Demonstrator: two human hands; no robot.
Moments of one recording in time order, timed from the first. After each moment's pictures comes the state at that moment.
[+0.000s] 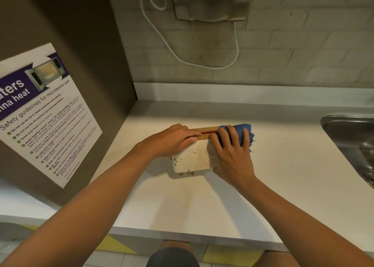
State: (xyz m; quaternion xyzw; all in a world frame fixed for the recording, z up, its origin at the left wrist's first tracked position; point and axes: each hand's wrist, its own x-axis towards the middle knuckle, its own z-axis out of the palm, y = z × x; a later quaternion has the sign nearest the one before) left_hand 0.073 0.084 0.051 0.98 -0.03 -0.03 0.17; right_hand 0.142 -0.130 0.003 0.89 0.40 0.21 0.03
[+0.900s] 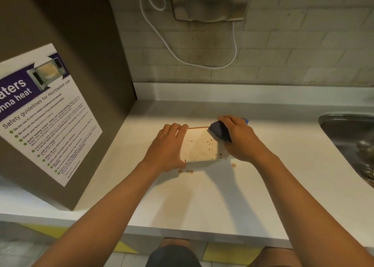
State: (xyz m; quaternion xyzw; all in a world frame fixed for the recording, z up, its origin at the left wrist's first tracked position) left_hand 0.051 0.071 0.013 0.99 0.06 0.12 0.04; right_hand 0.179 -0.138 0.050 0.89 0.41 0.04 -0.20
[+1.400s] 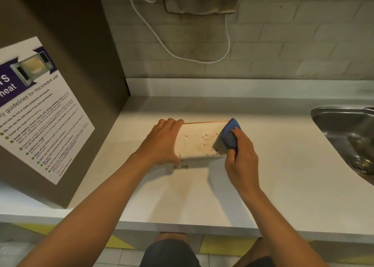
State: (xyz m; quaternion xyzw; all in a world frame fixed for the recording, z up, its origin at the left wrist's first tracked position) left_hand 0.051 0.072 0.021 0.99 0.05 0.08 0.05; right_hand 0.118 -0.167 -0.012 0.83 0.23 0.15 -0.49
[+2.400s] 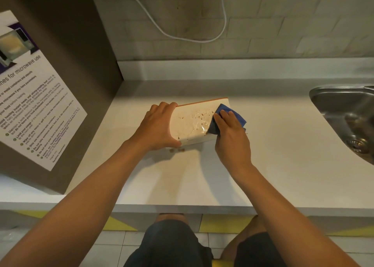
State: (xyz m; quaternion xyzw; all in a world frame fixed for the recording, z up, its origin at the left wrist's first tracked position) left_hand 0.050 0.069 0.016 0.99 0.08 0.09 0.11; right_hand 0.115 -0.151 -0.004 0.91 0.29 0.16 -0.25
